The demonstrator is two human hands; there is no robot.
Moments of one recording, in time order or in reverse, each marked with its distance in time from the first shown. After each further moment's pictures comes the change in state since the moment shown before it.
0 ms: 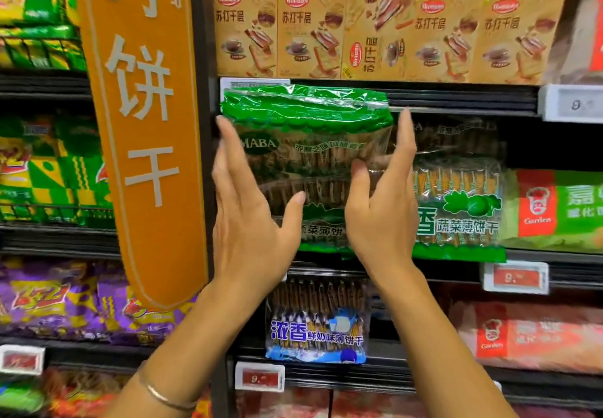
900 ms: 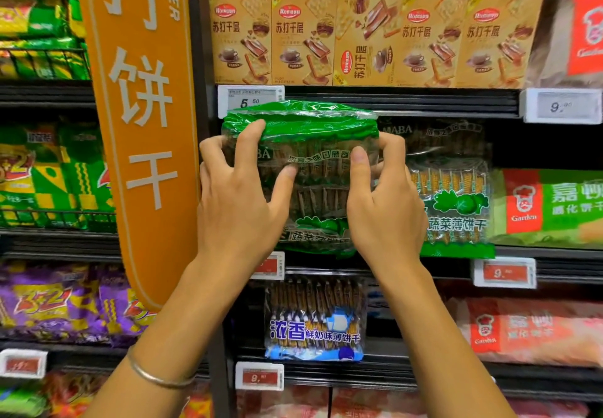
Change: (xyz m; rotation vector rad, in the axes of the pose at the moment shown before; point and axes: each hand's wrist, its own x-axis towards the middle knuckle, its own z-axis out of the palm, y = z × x) left_hand 0.026 0.010 -0.017 0.248 -0.066 -0.027; right_hand 0.003 -0.012 -0.019 -0.132 -0.067 0.118
